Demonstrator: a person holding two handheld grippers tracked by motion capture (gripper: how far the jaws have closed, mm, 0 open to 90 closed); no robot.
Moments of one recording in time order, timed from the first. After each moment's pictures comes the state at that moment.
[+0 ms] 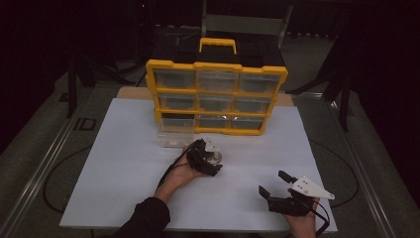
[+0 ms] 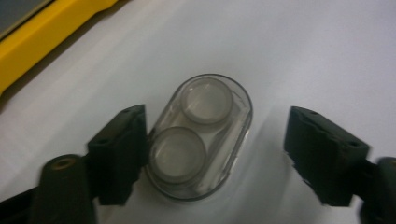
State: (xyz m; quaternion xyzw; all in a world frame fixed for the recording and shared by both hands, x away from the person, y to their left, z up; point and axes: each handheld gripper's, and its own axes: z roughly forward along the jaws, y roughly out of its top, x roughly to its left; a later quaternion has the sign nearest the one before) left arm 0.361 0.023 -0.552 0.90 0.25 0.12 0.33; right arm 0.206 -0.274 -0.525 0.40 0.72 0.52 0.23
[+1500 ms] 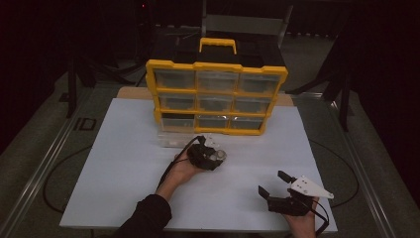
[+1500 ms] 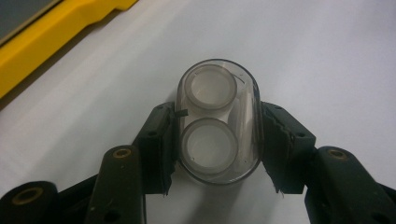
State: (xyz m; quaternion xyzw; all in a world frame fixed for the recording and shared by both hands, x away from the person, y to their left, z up) left arm 0.369 0.022 -0.544 0.90 0.24 0.08 0.34; right arm 0.208 -0.274 -0.526 0.40 0.72 0.51 0.23
